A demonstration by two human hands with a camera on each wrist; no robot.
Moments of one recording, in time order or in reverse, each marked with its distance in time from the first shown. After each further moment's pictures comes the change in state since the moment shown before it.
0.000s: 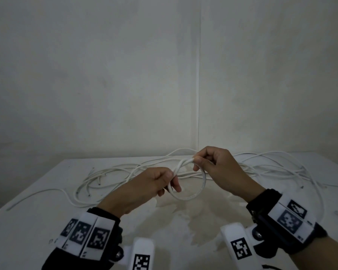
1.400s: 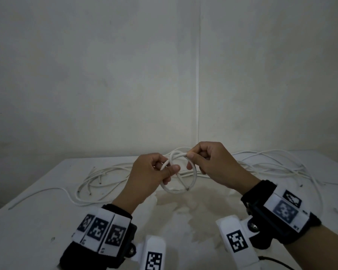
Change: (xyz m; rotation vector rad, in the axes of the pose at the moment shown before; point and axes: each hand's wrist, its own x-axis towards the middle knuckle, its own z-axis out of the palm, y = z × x) left_hand 0.012 0.002 0.006 0.029 0.452 0.074; right_hand 0.001 -0.023 0.004 -0.025 -0.057 0.005
